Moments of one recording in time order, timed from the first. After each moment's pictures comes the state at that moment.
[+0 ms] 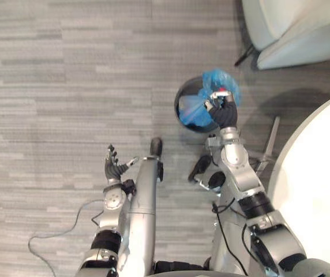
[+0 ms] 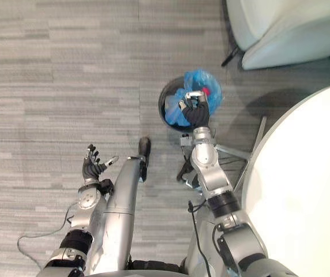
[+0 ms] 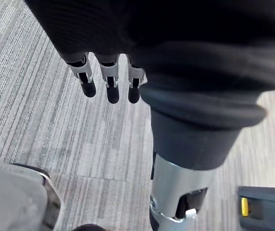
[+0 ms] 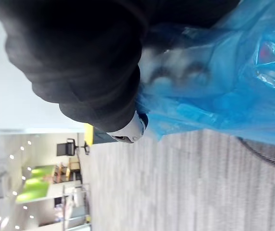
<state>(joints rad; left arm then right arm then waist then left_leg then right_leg) -0.08 0.05 0.05 0.54 -0.18 -0.26 0.30 -0.36 -0.05 0.19 0.13 0.21 -0.22 -0.25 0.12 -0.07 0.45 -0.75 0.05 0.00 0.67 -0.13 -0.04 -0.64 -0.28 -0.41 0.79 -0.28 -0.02</state>
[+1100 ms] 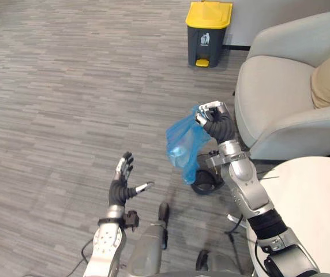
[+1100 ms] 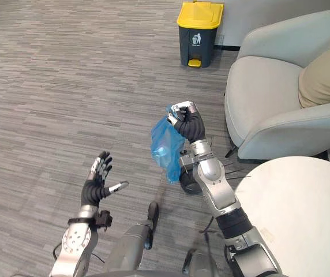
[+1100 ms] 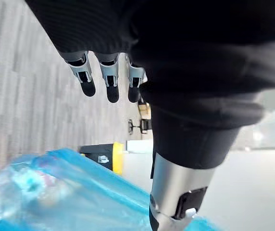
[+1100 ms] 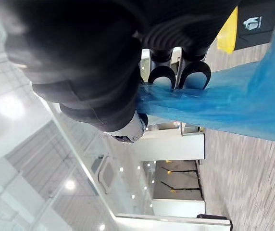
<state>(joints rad) 0.15 0.21 -0.15 -0.08 -0.14 -0.31 0.11 -0.43 -0.25 0.34 -0.01 0.28 -0.22 -0.08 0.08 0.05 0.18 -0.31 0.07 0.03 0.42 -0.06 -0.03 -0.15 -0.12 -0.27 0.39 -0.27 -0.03</state>
